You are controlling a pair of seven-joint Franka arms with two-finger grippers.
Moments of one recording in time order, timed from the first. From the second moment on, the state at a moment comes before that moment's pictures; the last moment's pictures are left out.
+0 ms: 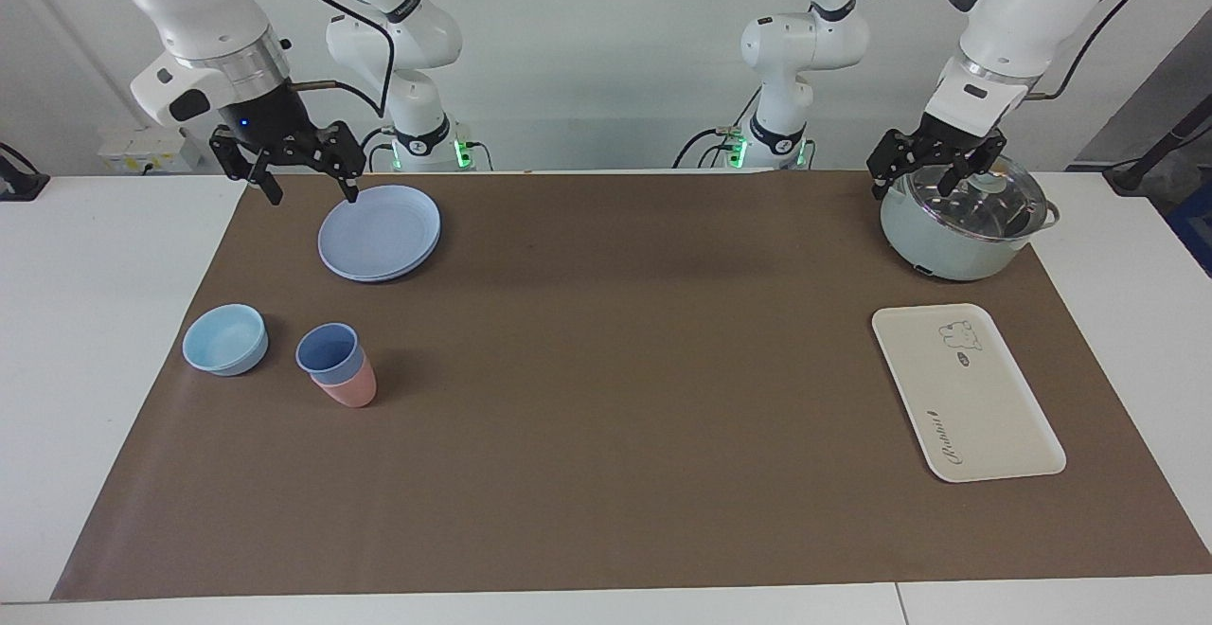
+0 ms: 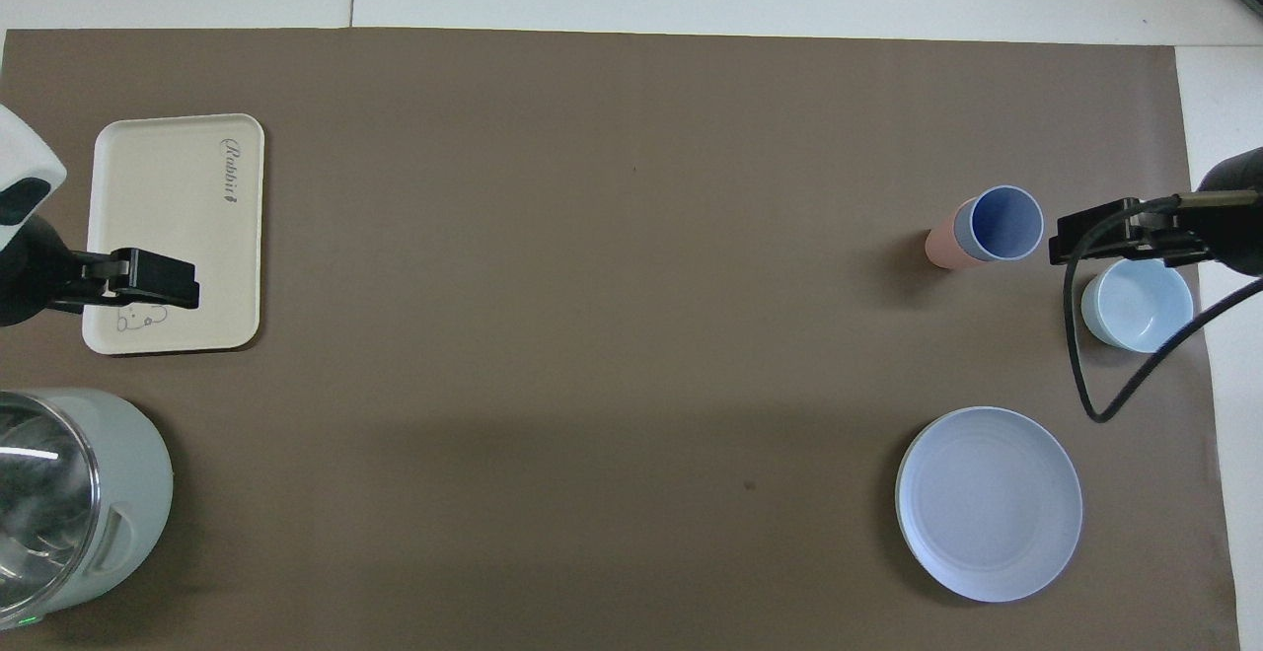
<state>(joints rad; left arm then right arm) -0.02 -0.11 -0.07 -1.73 -0.02 1.62 -0.07 0.05 -0.01 0.00 -1.55 0.03 1.56 0.08</state>
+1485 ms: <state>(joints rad) -0.02 -0.11 -0.07 -1.73 -0.02 1.62 -0.07 -0.22 0.06 -0.02 -1.55 0.12 1.72 0.39</state>
